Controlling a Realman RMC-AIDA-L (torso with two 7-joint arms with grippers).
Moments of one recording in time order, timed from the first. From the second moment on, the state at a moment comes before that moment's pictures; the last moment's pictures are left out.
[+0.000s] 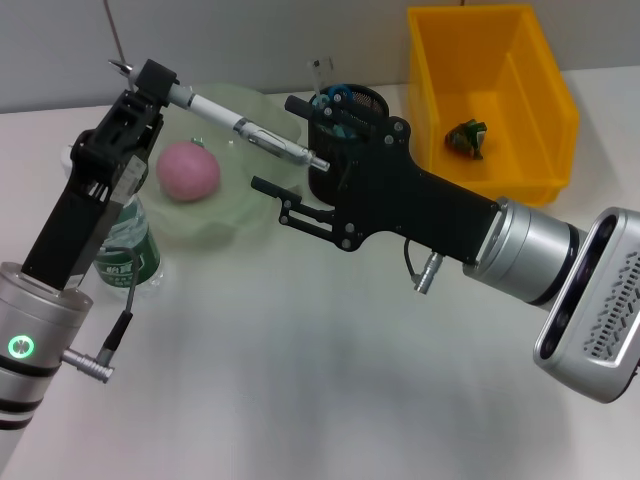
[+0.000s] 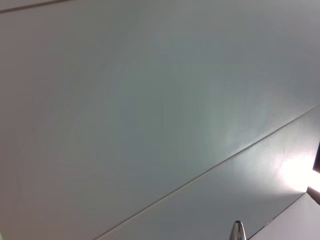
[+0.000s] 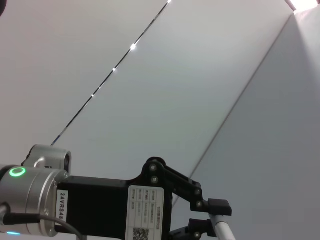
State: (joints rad) left arm -0.60 -2.08 0.41 -0.30 1.36 1.79 -1.31; right arm 0.74 2.09 -0.77 0.08 -1.38 -1.67 -0.11
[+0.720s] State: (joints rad) left arm -0.60 -2.08 0.40 -0.30 1.36 1.79 -1.31; right arm 0.76 2.09 -0.77 0.08 -1.38 -1.66 -0.11
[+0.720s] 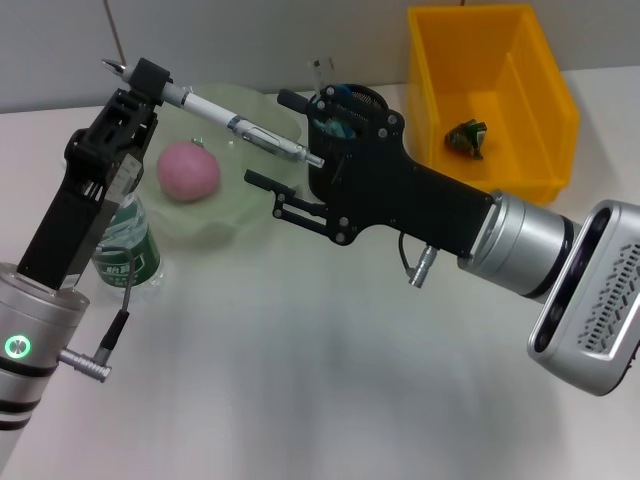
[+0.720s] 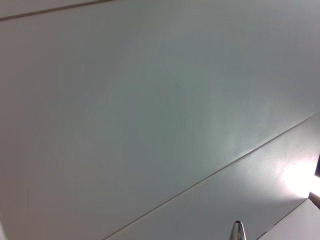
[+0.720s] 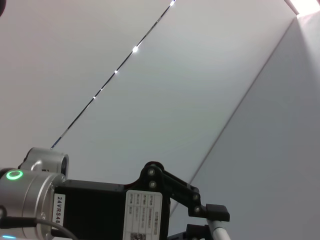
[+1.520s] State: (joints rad) left arm -0.60 -2.08 0.40 -0.30 1.37 1.80 -1.31; right arm 0.76 2.09 -0.77 0.08 -1.38 -1.65 -0.11
